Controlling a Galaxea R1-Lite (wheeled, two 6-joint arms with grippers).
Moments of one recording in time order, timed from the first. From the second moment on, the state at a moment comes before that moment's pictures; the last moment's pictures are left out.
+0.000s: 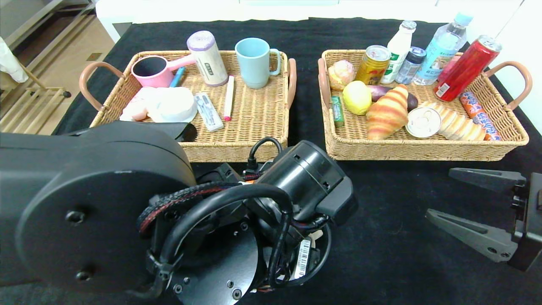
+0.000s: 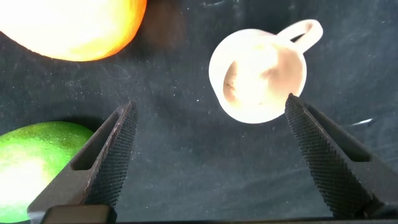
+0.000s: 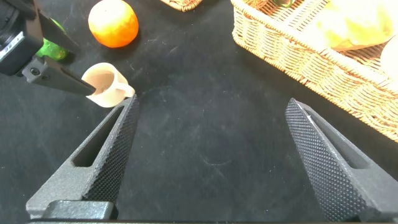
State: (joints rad) left arm -1.02 1.81 -1.49 0.70 0.47 -0.63; right arm 0.24 1.18 -0.53 -0.52 0.52 -0.19
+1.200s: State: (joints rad) left arm -0.99 1.86 -1.51 0.70 0.47 -0.64; right arm 0.24 1.19 -0.53 -0.52 0.52 -0.19
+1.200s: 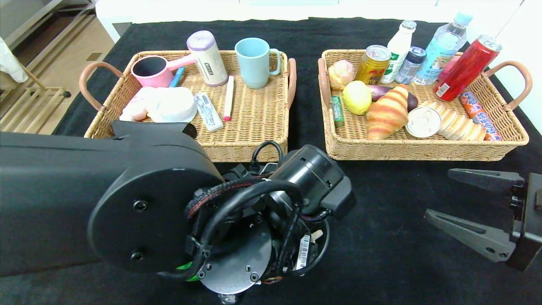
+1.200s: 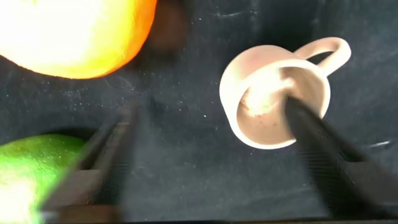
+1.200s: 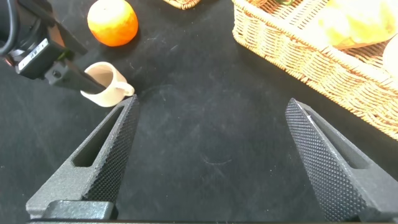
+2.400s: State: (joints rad) left arm -0.98 1.87 -1.50 0.70 0.47 -0.64; right arm 0.24 1.19 -0.53 -0.52 0.52 -0.19
